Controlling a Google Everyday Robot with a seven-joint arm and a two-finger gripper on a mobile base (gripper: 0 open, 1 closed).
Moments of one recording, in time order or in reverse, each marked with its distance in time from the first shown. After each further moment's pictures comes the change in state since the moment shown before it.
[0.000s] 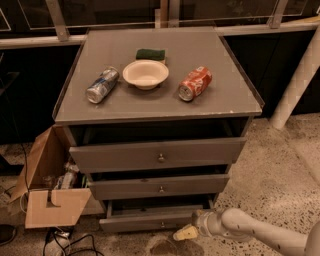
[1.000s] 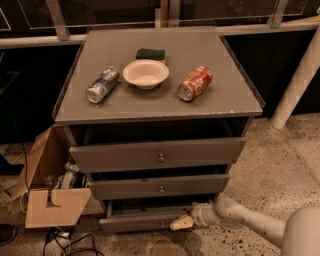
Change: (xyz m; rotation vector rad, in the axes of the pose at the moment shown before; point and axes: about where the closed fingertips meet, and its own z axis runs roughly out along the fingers) arm -0.023 -0.030 0.031 -0.020 -0.004 0.000
